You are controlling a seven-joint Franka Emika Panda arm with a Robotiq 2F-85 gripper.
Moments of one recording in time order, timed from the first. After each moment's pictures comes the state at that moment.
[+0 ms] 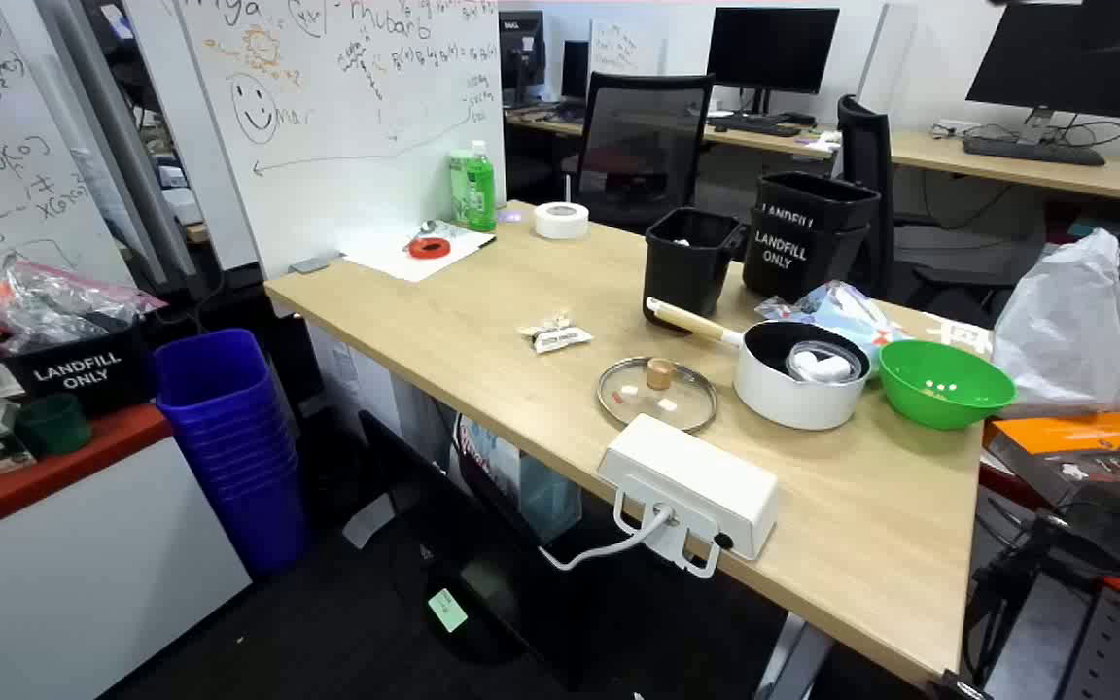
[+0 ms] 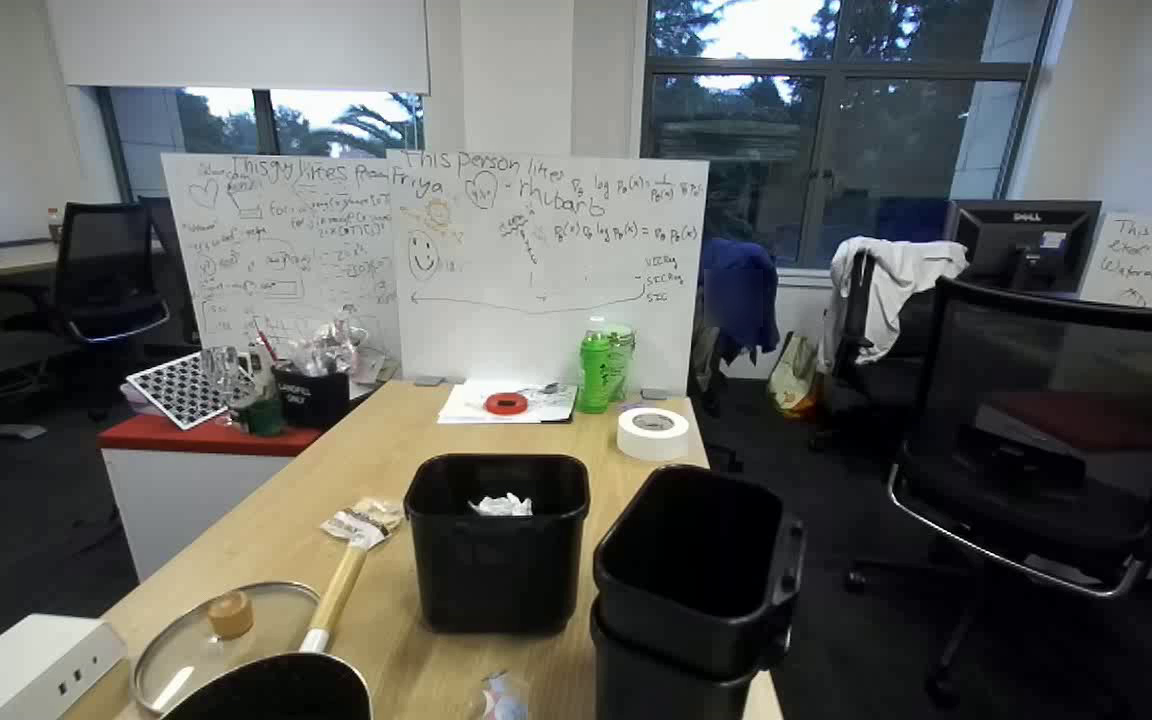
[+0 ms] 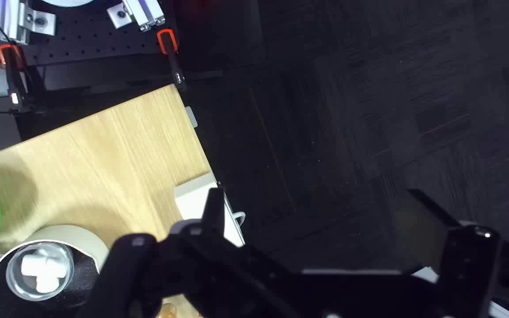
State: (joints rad) arm 0.14 -0.52 0.16 -2.18 0.33 1.56 0.38
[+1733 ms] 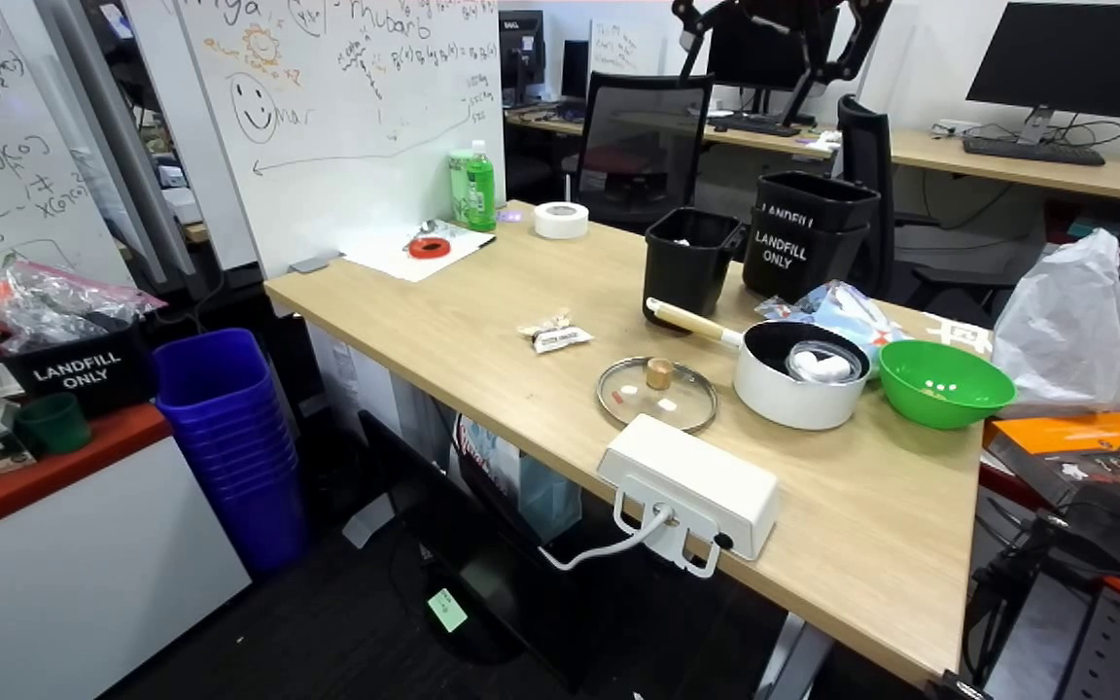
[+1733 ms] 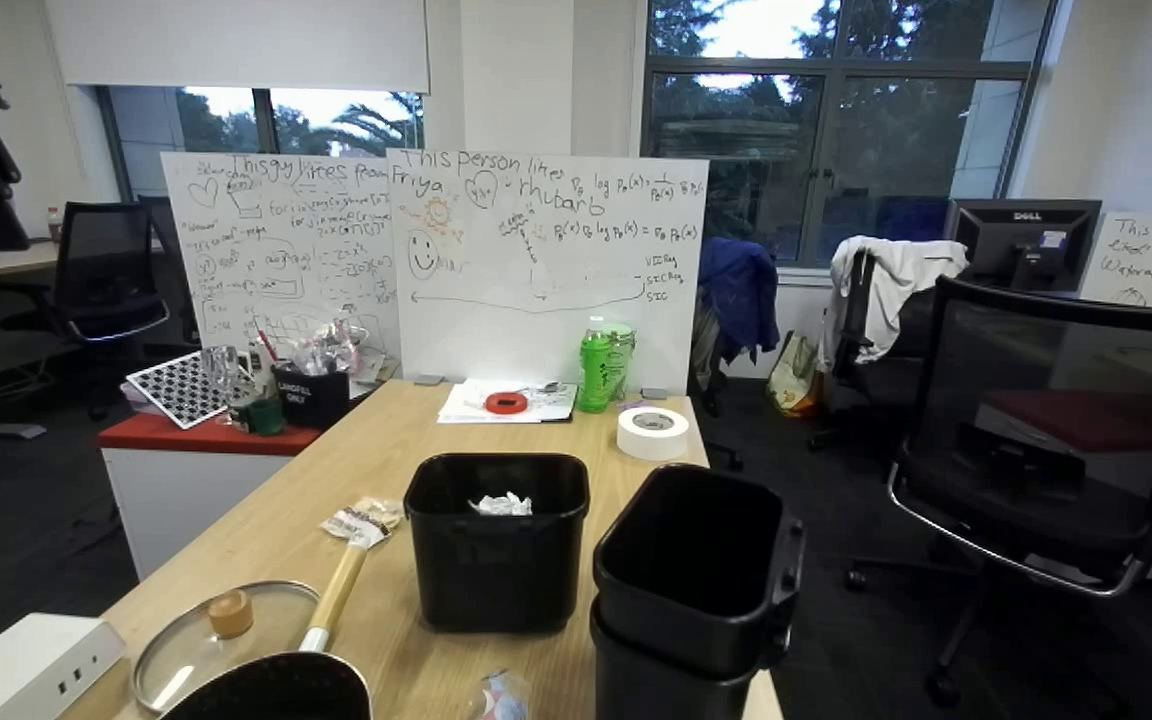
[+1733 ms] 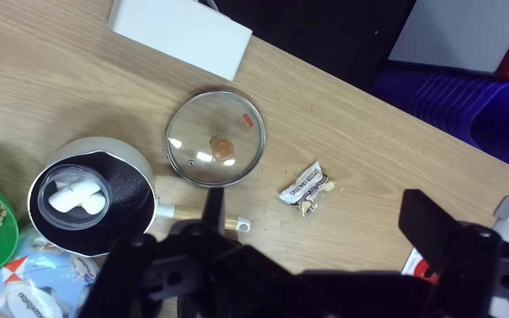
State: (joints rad) arm -0.02 -0.25 0.15 -2.19 0.17 2.22 0.95
